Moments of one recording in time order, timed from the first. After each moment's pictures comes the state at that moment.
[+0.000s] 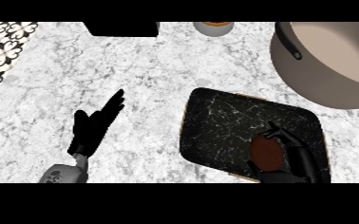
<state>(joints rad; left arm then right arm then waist) -0.09 0.20 -0.16 -1.37 0.08 -0.09 0.13 0.12 -0.34 0.28 -1.38 -0.22 -0.24 -0.35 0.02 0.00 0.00</state>
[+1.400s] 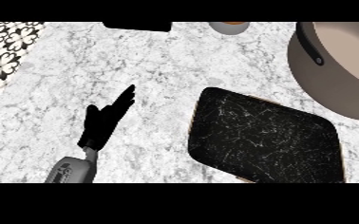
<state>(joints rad) -0.14 0.17 -0.19 -1.37 0.07 -0.11 0.14 -0.25 -1.12 -0.11 -0.71 -0.21 0.35 -0.83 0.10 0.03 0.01</state>
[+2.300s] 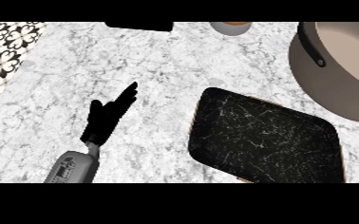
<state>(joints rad) -0.18 0.16 -0.18 -1.32 0.06 -0.13 0.14 -0.70 -1.03 0.16 -0.50 0.20 0.21 -0.85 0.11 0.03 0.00</state>
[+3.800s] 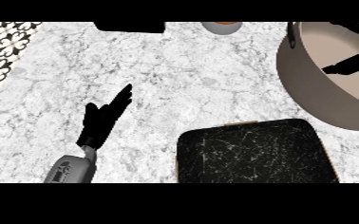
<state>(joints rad) -0.15 0.16 -0.16 -1.33 0.05 -0.11 0.13 -1.05 -0.71 0.06 -0.10 0.25 0.26 -0.67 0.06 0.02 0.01</state>
